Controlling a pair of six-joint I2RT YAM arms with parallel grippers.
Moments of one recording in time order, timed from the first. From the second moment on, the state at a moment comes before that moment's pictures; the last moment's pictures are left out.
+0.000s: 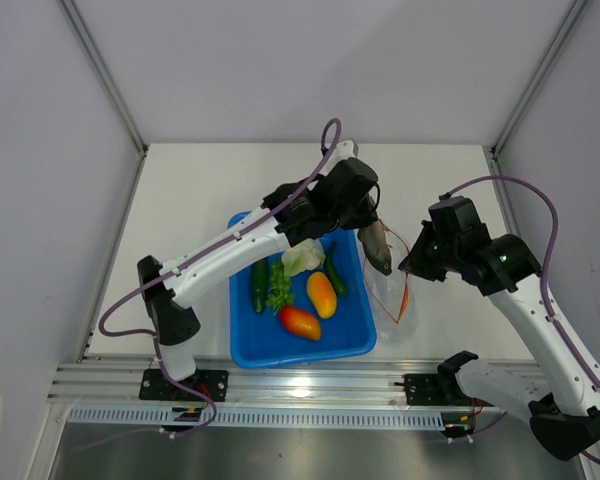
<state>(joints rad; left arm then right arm) -1.02 1.80 1.99 -0.82 -0.35 -0.95 0.51 1.01 1.27 -1.15 0.05 0.83</state>
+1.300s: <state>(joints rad) -1.08 1.93 2.07 -1.00 -0.09 -0.94 0.48 1.05 1.24 -1.07 0.02 1.04</state>
